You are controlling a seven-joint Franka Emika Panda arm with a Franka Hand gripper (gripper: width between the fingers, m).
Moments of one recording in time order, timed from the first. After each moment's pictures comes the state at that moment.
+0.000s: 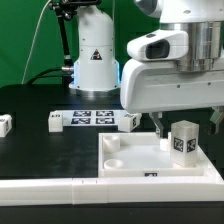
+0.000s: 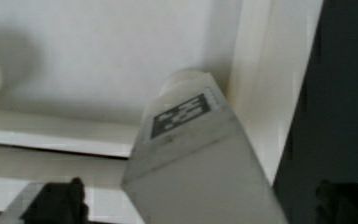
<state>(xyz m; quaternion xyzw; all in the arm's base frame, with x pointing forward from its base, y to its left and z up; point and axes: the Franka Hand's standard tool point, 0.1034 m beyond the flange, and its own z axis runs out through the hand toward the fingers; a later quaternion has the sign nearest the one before) 0.626 0.121 0.080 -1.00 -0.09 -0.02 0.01</state>
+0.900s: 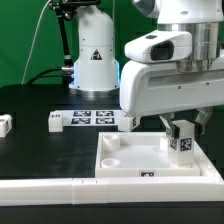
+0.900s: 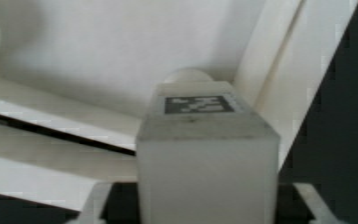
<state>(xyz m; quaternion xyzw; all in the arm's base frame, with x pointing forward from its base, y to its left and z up) 0.626 0.119 0.079 -0.99 -0.13 -0.02 0.01</state>
